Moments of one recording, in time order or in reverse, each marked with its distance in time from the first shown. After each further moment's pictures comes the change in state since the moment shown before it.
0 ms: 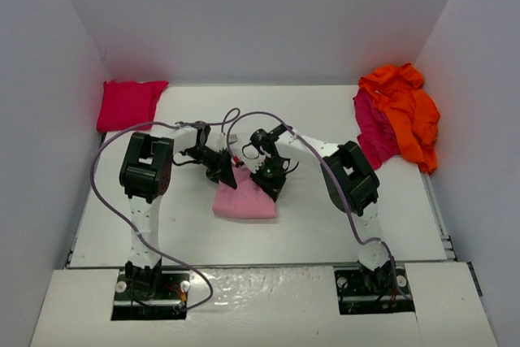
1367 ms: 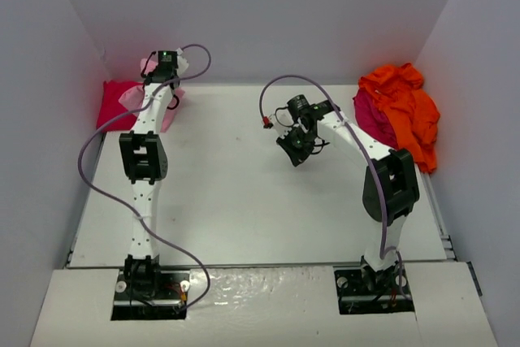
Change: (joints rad) left arm 0.213 0.343 1.036 0.182 -1.459 0.672; right arm -0.219 -0.275 -0.022 0.041 0.108 -0.062
